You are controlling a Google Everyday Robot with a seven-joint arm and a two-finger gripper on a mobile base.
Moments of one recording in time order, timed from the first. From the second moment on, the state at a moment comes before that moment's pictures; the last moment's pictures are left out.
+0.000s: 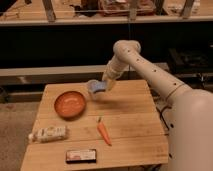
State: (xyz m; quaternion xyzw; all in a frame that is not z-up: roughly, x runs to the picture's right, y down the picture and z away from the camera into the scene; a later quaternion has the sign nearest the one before) arm 0.019 -0.055 0.801 -0.26 -0.21 -0.06 0.94
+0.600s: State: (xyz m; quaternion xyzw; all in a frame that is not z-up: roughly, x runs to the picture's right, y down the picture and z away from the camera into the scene) arm 0.034 -0.081 0.785 -0.25 -0.25 -0.02 0.93
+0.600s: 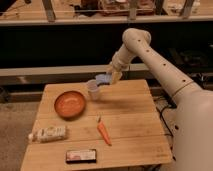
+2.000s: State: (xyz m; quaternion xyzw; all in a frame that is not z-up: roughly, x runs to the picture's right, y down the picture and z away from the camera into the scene) arm -0.029 -0.112 0.826 -0.16 -0.29 0.12 0.94
